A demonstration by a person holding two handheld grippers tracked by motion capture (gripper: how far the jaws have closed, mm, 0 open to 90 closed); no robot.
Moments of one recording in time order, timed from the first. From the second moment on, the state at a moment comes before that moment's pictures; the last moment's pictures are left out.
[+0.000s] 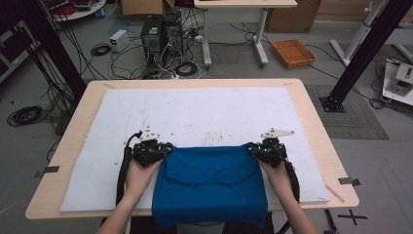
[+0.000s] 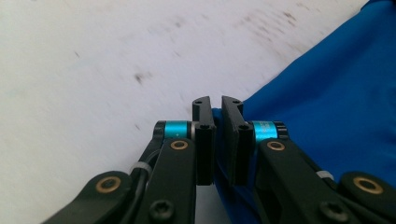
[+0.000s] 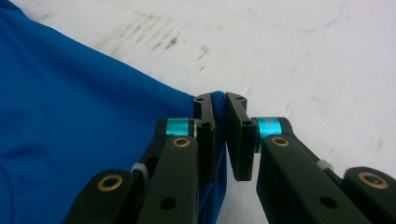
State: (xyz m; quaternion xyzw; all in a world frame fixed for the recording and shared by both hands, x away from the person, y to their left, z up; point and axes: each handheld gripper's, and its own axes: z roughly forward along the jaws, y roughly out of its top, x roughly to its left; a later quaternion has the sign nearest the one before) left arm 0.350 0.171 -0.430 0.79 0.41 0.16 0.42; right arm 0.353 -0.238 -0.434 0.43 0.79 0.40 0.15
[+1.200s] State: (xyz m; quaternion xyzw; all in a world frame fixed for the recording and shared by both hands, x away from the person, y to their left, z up) left arm 0.407 0.169 -0.430 0.77 0.43 0.20 0.42; right arm 0.417 -0.227 -0.424 0.46 0.79 0.37 0.17
